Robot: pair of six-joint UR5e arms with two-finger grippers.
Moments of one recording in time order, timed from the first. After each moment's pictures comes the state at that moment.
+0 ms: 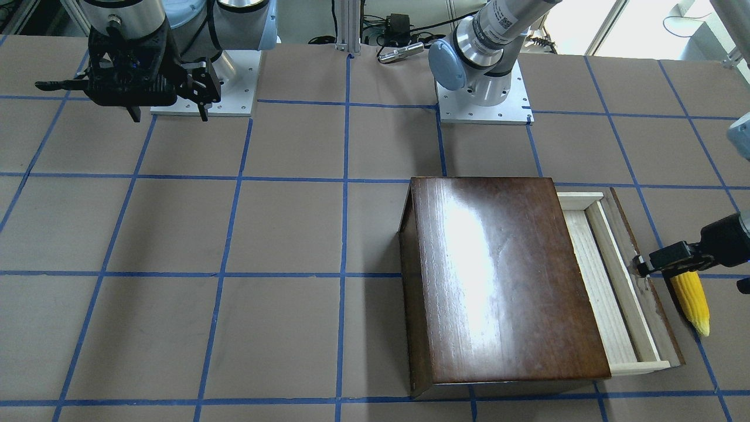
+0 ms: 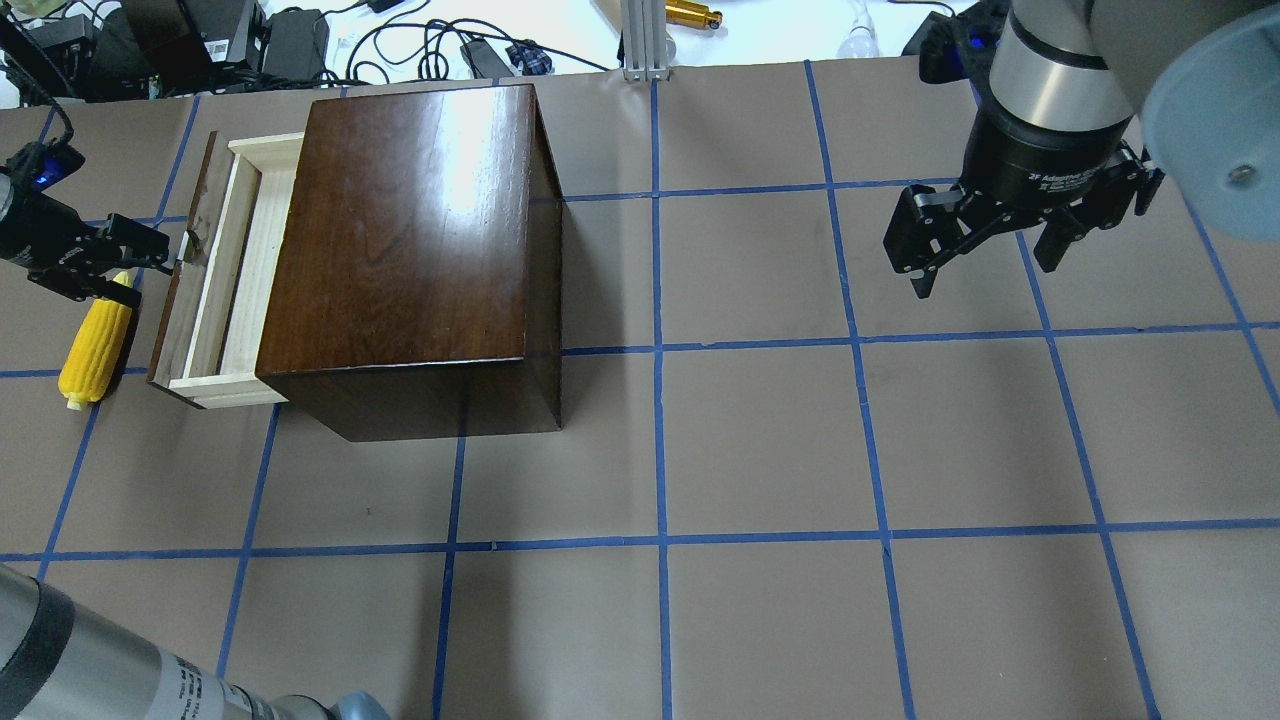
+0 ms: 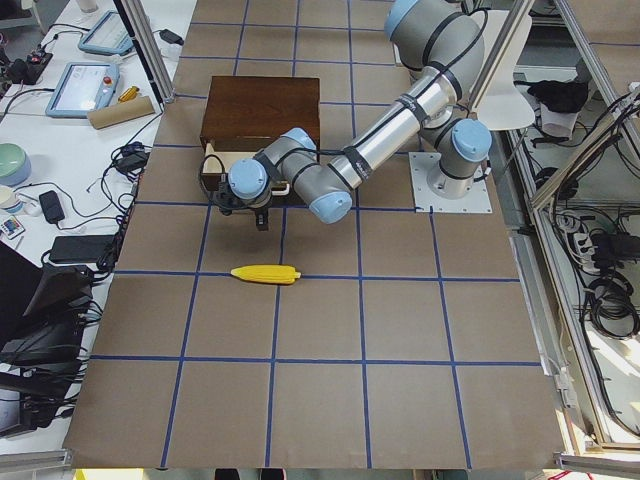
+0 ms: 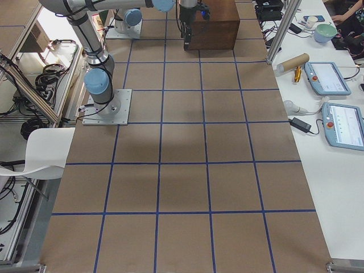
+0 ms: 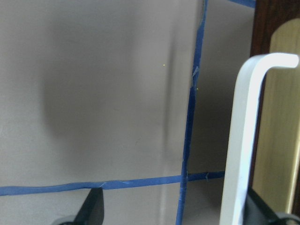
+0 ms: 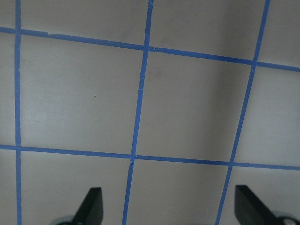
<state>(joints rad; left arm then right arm) -0.90 -2.03 -1.53 -1.37 1.26 0.58 1.61 -1.64 1.59 -1.46 -1.68 -0.08</state>
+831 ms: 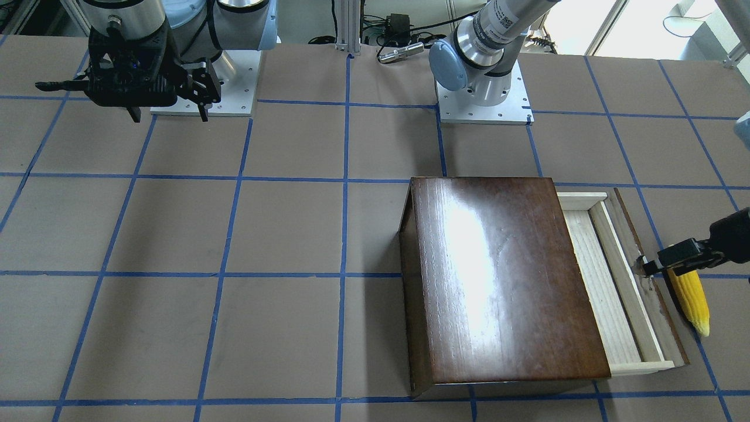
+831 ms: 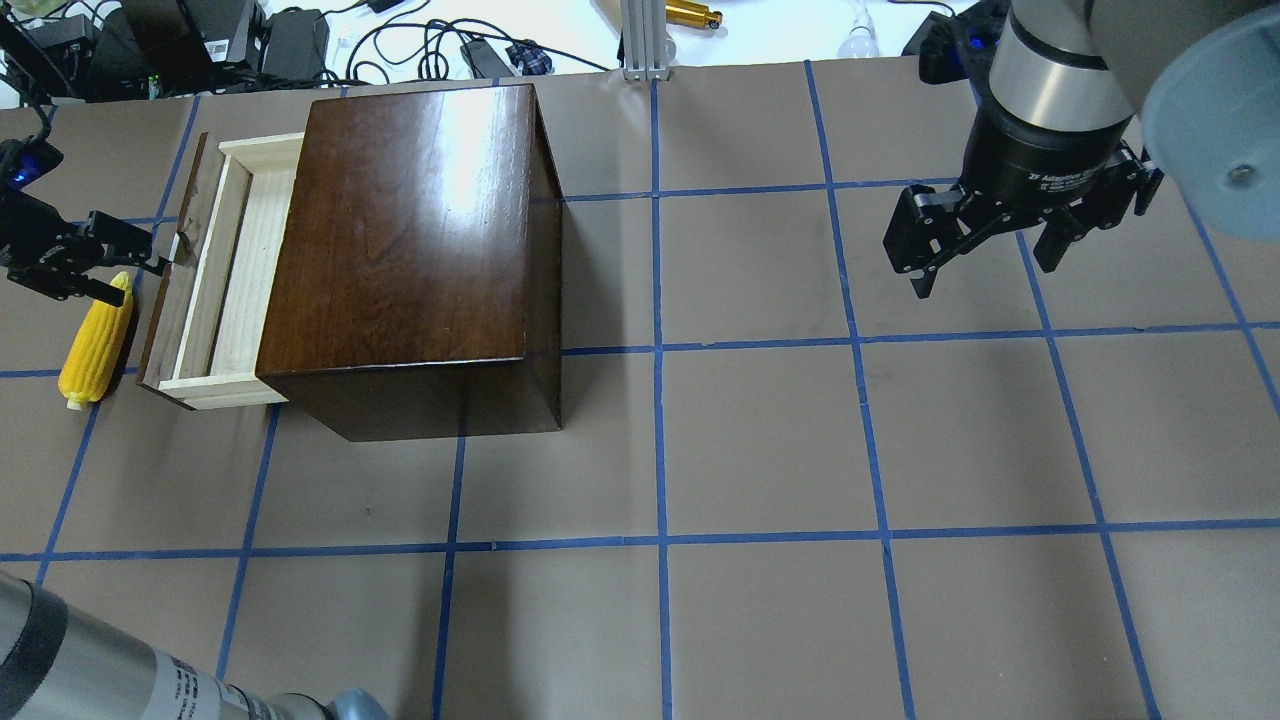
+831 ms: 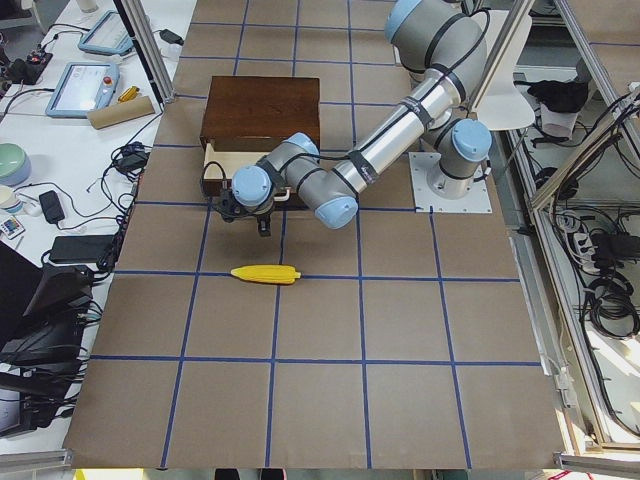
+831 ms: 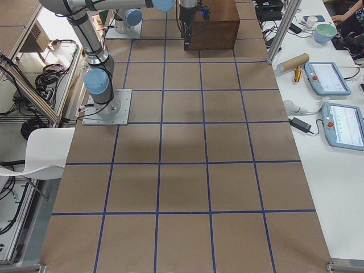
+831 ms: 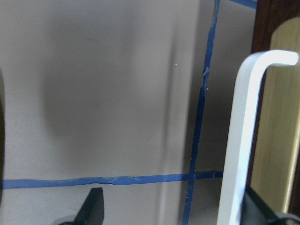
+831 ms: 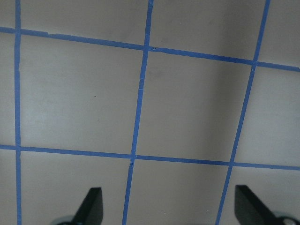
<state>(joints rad) -0.89 -2.01 -1.51 -1.38 1.26 0.57 1.61 -1.64 1.59 -1.46 -1.68 -0.08</state>
